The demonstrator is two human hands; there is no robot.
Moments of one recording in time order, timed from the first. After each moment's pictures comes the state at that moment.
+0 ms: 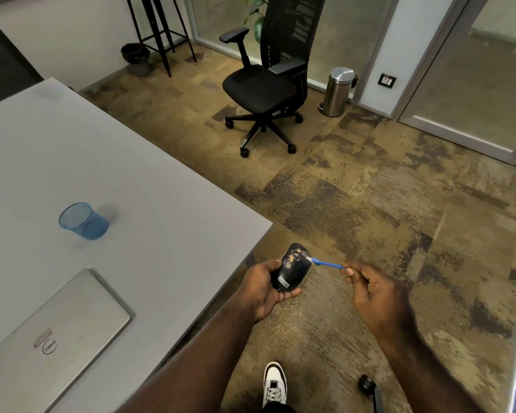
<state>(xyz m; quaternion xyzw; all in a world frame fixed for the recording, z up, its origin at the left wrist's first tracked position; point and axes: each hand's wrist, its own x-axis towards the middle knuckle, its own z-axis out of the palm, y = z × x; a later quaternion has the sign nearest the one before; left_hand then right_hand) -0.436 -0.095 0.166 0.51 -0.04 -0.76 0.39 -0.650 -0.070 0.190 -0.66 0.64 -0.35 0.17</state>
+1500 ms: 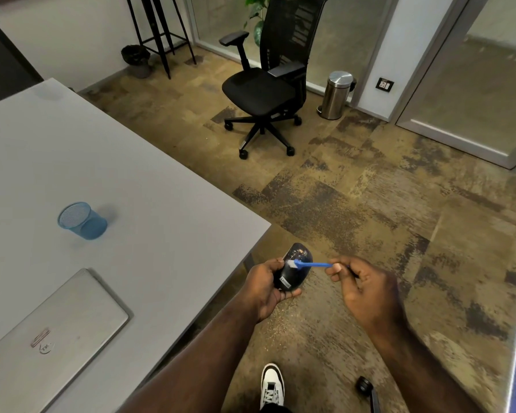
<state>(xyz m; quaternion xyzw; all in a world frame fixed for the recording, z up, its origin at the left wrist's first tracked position) -0.444 -0.094 0.170 0.52 -0.06 -0.76 0.39 -0.634 -0.072 0.212 -0.68 0.59 -0.38 0.22</state>
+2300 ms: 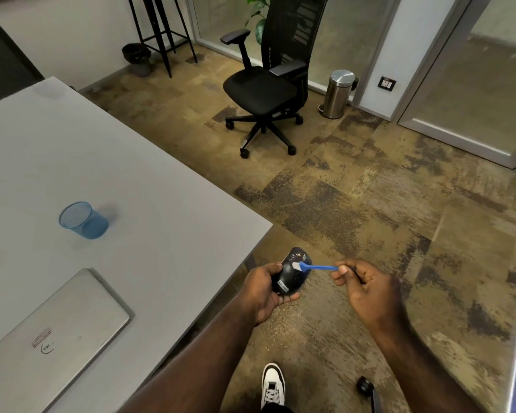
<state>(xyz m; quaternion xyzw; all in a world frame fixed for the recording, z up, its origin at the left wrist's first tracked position) -0.436 -0.092 0.162 0.53 -0.05 -0.76 0.38 -0.639 -0.077 0.189 -0.63 0.62 -0.39 0.27</state>
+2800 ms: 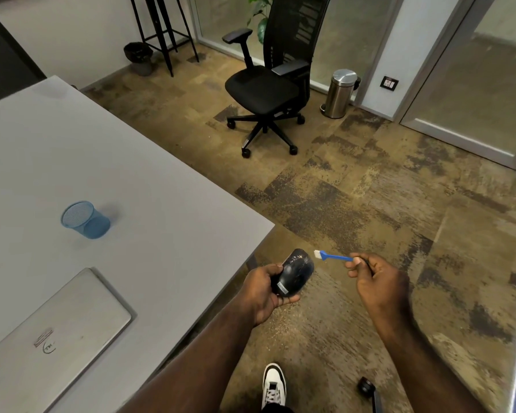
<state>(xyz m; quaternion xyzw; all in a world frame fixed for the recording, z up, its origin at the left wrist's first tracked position) -0.429 -0.091 0.162 0.53 -0.07 -0.76 0.37 -0.647 -0.097 0.173 -0.56 0.69 -0.38 0.25</state>
